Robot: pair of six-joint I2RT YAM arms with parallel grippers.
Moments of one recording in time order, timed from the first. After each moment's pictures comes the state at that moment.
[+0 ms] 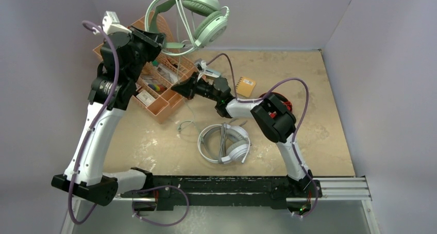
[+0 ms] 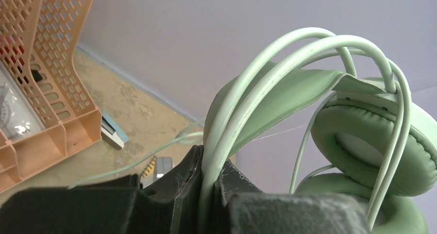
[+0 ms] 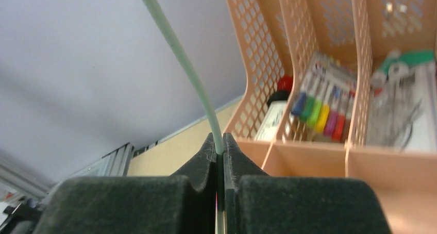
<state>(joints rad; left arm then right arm) -0.32 1.21 1.64 -0.48 -0.21 -0.98 0.77 2.23 1.45 1.06 -0.48 0.60</state>
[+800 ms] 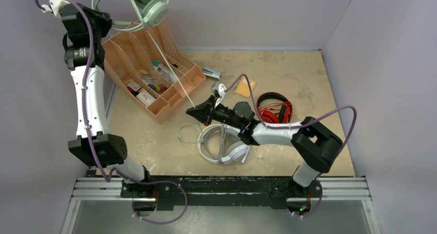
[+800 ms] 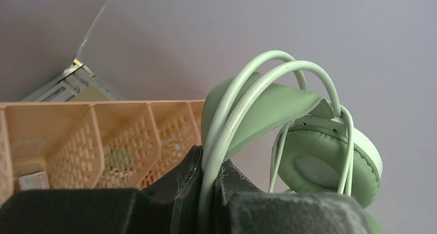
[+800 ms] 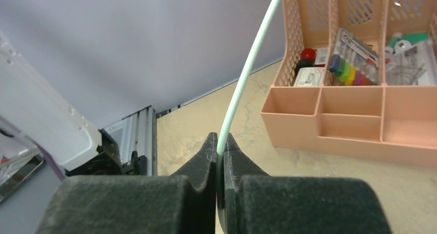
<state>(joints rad) 0.21 1.60 1.97 -0.43 -0.07 -0.81 0.90 1.67 0.80 1.06 -0.33 0.44</state>
